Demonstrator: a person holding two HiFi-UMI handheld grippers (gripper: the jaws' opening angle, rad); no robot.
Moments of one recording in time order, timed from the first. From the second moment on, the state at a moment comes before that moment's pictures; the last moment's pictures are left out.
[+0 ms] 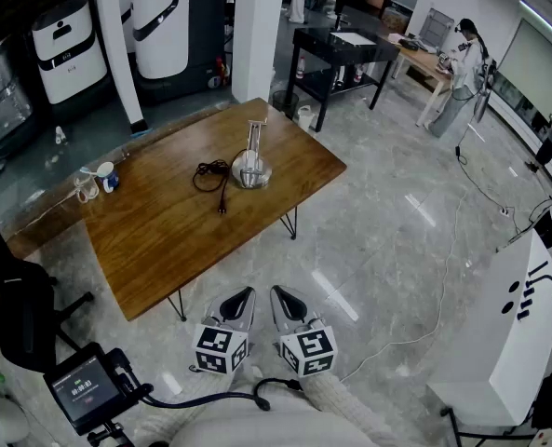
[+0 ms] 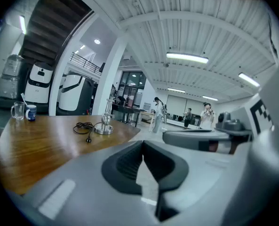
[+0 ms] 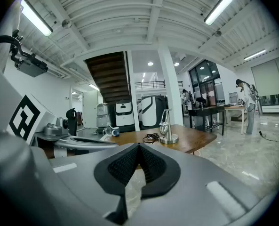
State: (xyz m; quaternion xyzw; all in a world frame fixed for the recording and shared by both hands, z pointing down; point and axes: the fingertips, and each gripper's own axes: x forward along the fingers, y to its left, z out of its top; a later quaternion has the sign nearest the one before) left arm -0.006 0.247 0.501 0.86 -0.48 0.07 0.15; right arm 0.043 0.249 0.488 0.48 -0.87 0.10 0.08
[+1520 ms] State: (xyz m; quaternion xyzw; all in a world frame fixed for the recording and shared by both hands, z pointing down) left arm -0.023 -0.120 0.449 0.93 -0.29 0.12 -0.18; right arm 0.052 -0.167 0.501 0.44 -0.89 0.11 0.10
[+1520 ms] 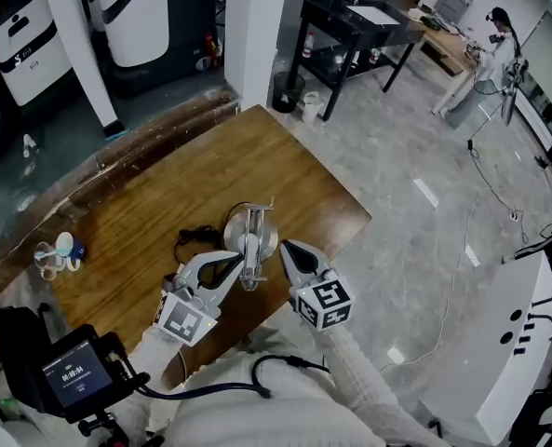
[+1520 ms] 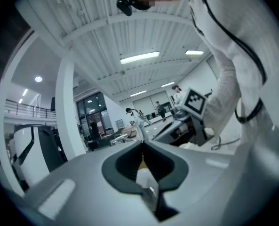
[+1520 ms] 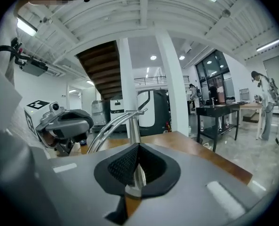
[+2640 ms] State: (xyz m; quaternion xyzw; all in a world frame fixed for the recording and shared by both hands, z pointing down) left arm -0.014 -0.134 0.490 0.84 -0.09 0.27 -0.47; right arm -0.019 -0.229 0.531 0.26 -0.95 0.14 0.13
